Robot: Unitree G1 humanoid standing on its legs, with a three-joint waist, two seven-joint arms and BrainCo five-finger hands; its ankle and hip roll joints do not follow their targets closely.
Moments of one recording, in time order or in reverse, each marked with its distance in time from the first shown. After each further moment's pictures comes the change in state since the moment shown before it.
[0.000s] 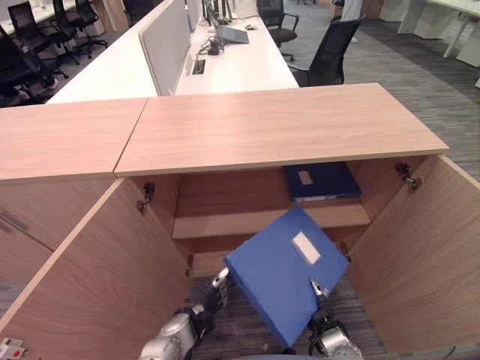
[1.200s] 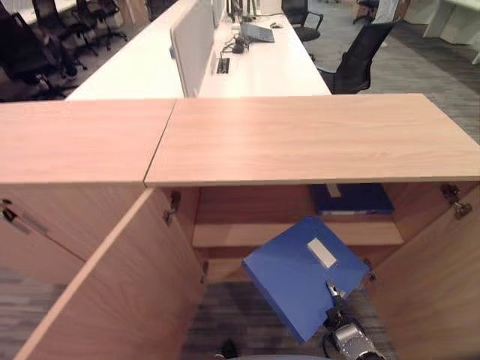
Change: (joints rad) left arm 0.014 -0.043 0.470 0.628 0.292 -0.041 0.170; right arm -0.114 -0.062 -0.070 0.125 -0.152 0.039 -0.002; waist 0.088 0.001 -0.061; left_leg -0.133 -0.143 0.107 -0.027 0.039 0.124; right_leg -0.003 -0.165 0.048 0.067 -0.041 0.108
